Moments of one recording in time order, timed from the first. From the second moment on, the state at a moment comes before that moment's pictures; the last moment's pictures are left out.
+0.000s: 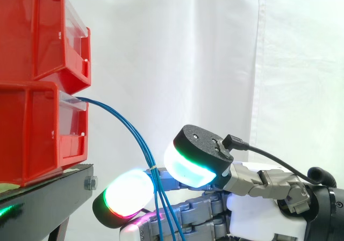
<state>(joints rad) 0.13 -2.42 -1.32 -2.34 -1.33 -0.17</state>
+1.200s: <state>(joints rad) 0.12 -2.42 -1.31 -2.35 -1.37 -0.17</state>
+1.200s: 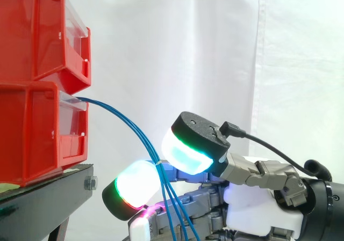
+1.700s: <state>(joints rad) 0.11 -2.42 -1.30 -2.36 -1.39 -0.16</state>
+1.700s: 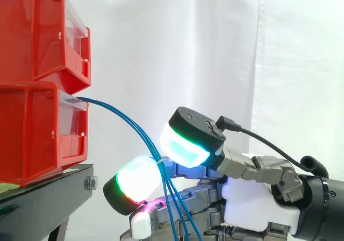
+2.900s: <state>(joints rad) 0.10 -2.42 -1.28 -2.38 -1.40 -0.15</state>
